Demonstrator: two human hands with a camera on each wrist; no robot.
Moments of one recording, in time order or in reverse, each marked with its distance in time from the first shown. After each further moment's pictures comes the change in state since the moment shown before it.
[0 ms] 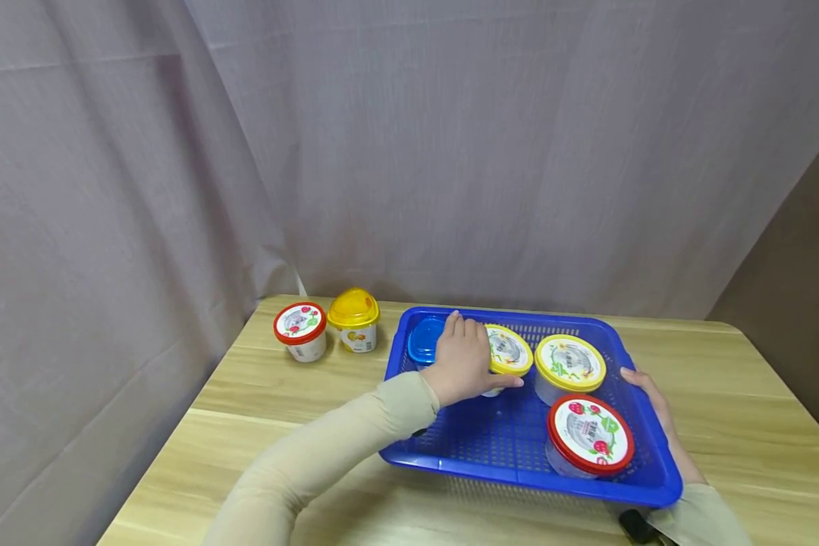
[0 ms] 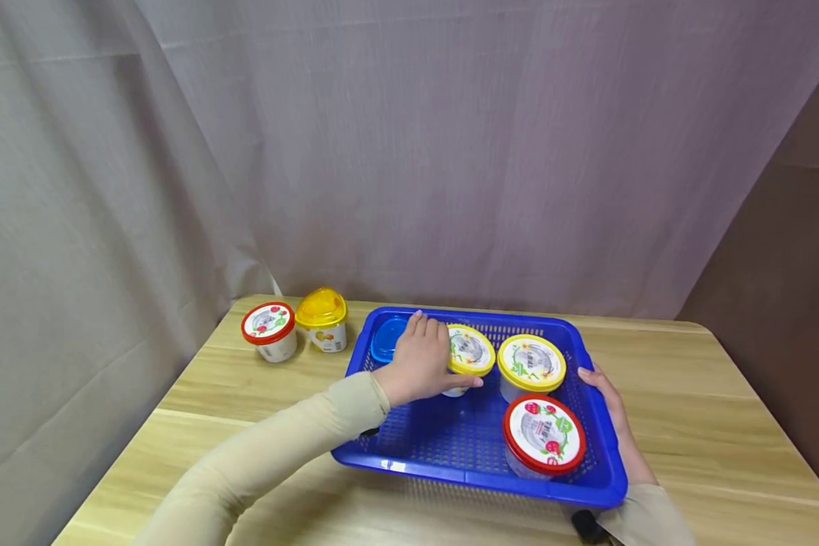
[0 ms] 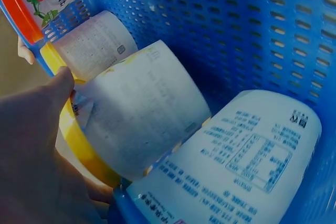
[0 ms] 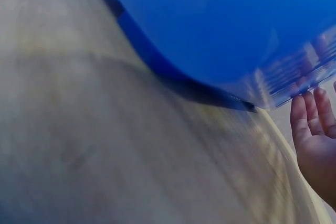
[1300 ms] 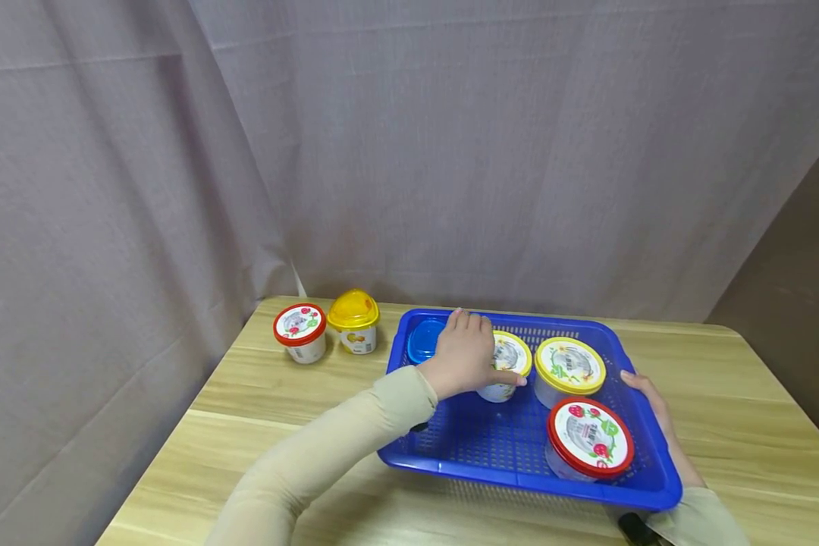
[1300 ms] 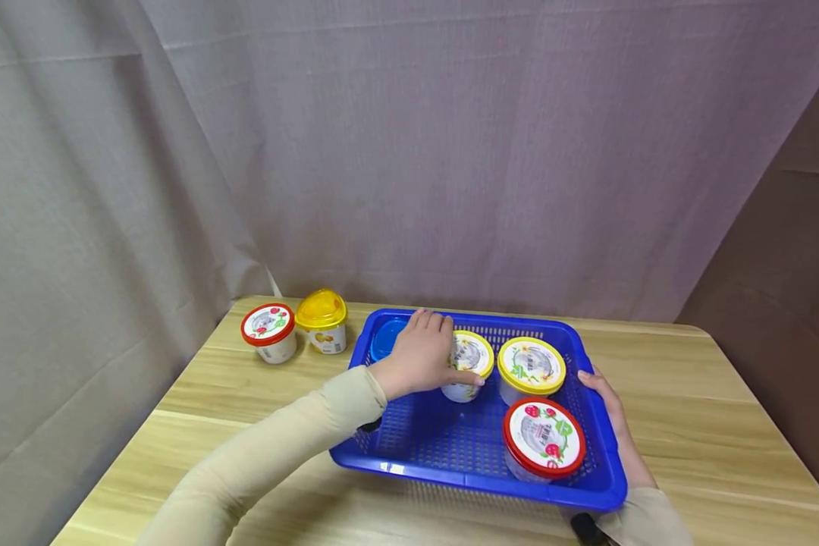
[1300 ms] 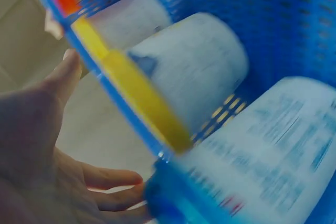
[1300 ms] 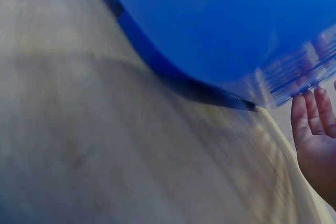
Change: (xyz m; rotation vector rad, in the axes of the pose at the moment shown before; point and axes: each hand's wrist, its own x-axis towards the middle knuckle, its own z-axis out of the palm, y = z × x) left_hand 0.005 -0.007 -0.020 -0.087 0.008 0.059; right_hand 0.001 -0.003 -0.001 -0.028 -0.007 0.021
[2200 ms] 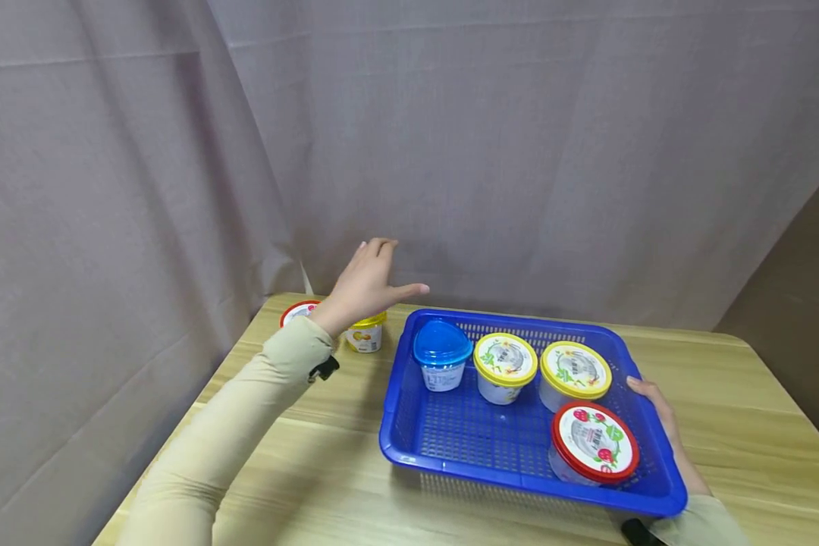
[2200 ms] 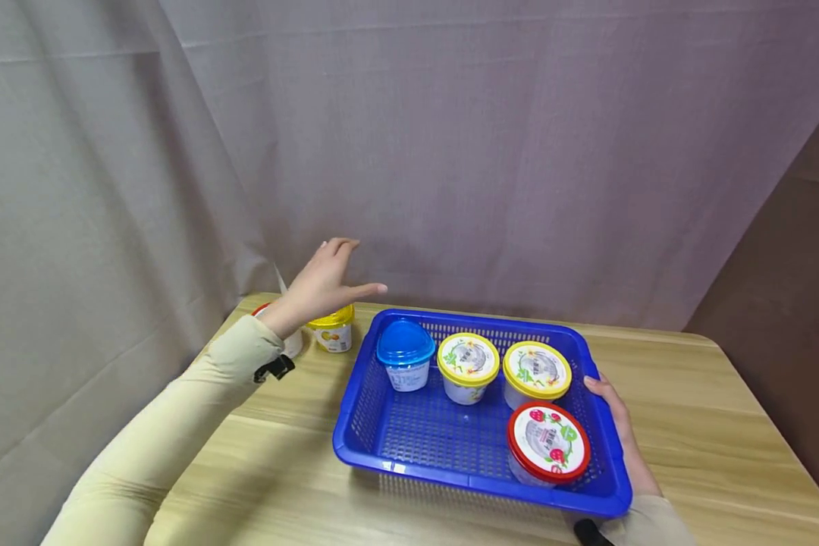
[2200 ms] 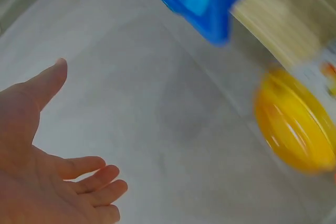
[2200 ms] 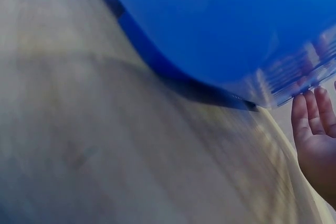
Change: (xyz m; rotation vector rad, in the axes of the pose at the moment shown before) left_hand -0.016 -0.150 -0.070 -0.404 0.169 -0.121; right_hand -0.009 -0.008 -0.005 -0.058 0.140 0.116
